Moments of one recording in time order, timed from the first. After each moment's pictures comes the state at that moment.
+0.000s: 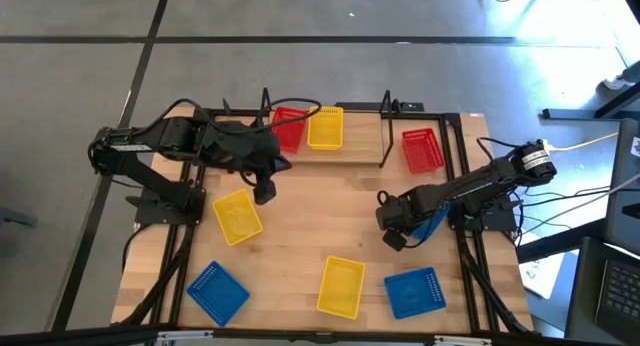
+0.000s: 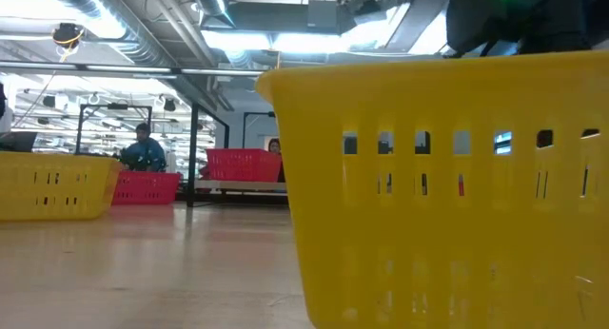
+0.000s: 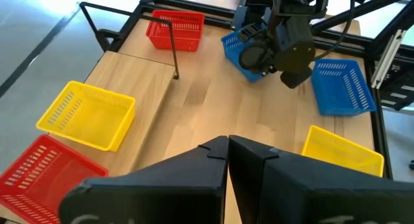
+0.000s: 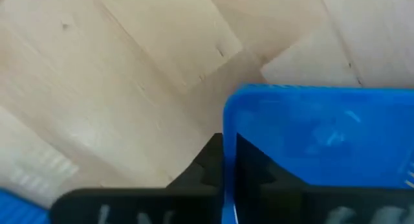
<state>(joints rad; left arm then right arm) -0.11 1.34 1.70 -0.95 -0.30 -0.26 0.26 1.49 0.83 -0.90 -0.04 0.93</state>
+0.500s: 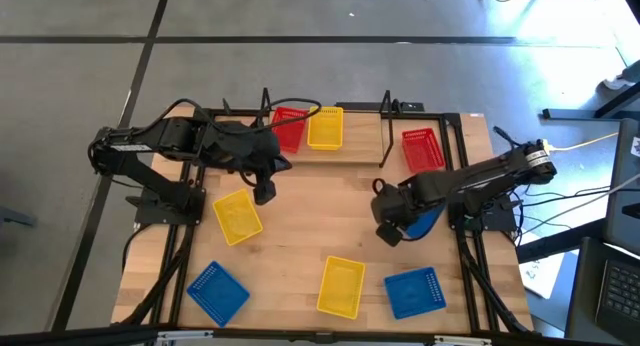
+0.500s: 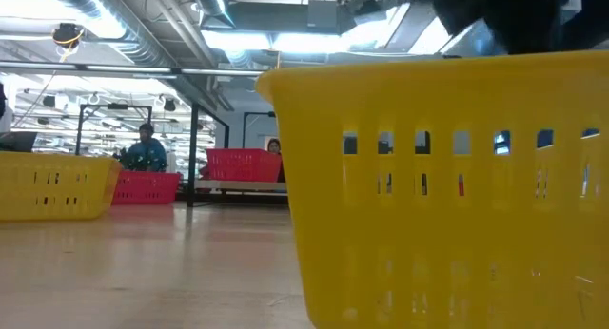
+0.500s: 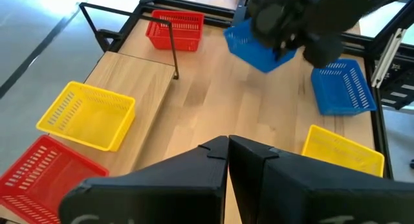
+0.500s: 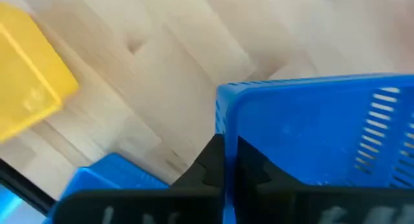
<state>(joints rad) -0.11 1.34 1.70 -0.95 -0.30 -0.25 0.28 1.49 1.28 -1.28 0.00 0.99</state>
